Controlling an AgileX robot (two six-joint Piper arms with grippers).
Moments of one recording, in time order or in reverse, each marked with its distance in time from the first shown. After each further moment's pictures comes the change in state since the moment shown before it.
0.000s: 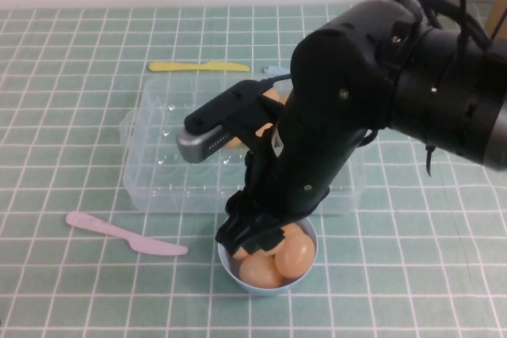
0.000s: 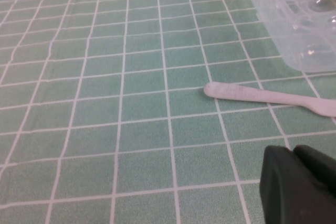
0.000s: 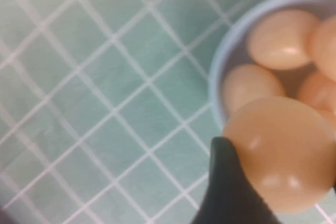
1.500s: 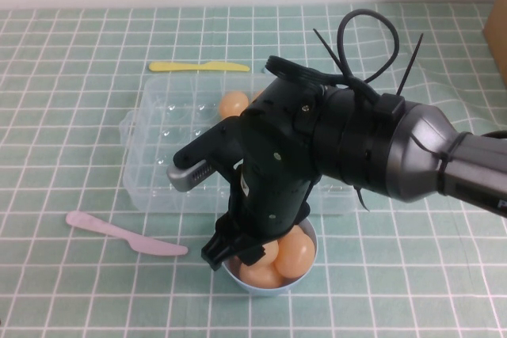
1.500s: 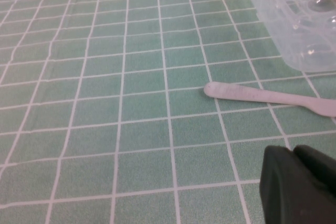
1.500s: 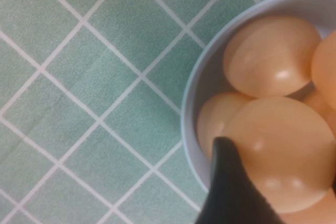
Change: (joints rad) right arm 0.046 0.149 0.006 -0.169 -0.083 0.184; left arm 0.000 0.000 0.000 0.000 0.000 0.000
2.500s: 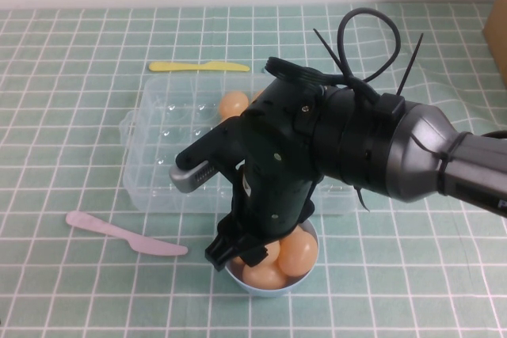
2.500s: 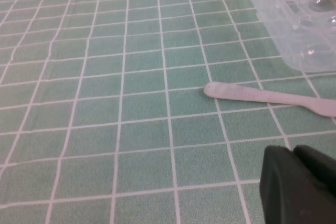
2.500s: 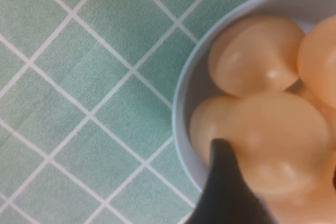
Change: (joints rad) right arm 0.000 0.000 0.000 -0.018 0.013 0.000; left arm 0.000 0.000 0.000 0.000 0.000 0.000
